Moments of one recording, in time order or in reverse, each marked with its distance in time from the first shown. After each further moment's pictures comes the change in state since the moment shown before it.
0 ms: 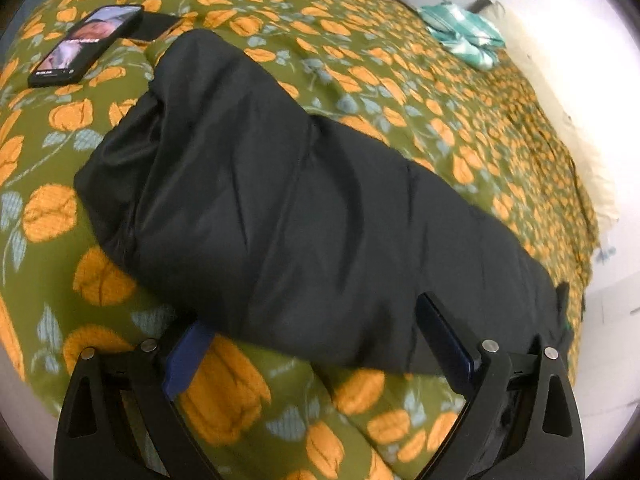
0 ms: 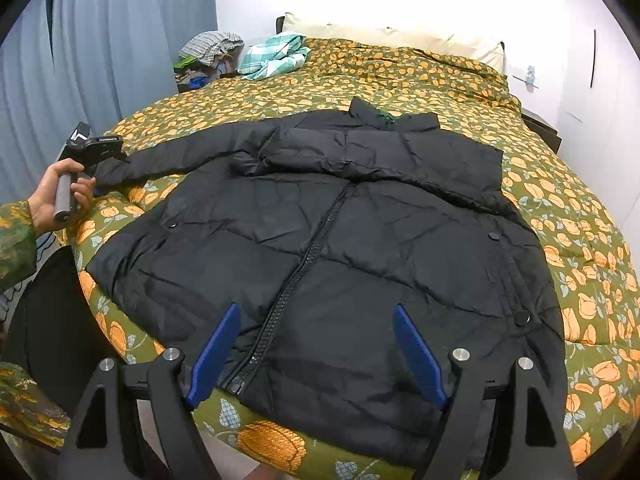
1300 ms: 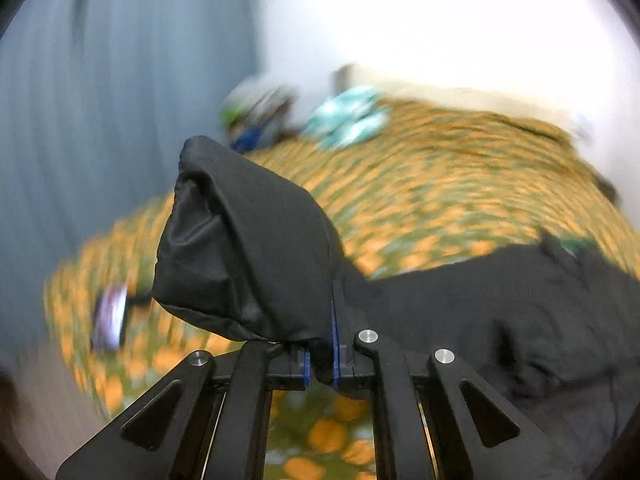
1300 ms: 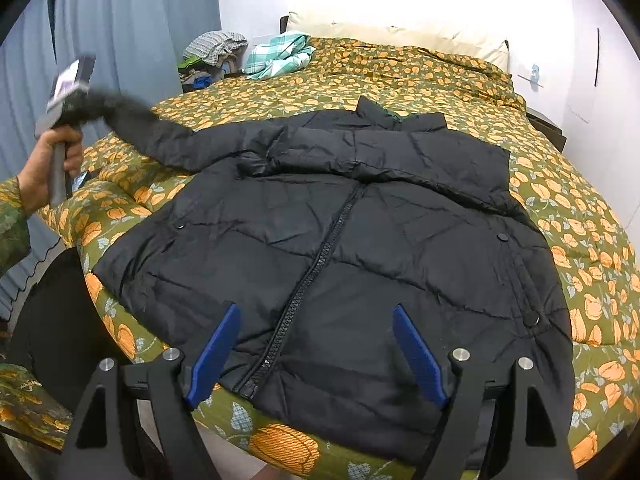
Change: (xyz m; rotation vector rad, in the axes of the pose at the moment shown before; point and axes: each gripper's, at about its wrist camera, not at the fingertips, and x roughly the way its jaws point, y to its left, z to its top) left arm -0.143 -0.155 -0.082 0.768 -0.585 0.071; right arm 0.002 0.006 0.003 0.007 -0.005 0.021
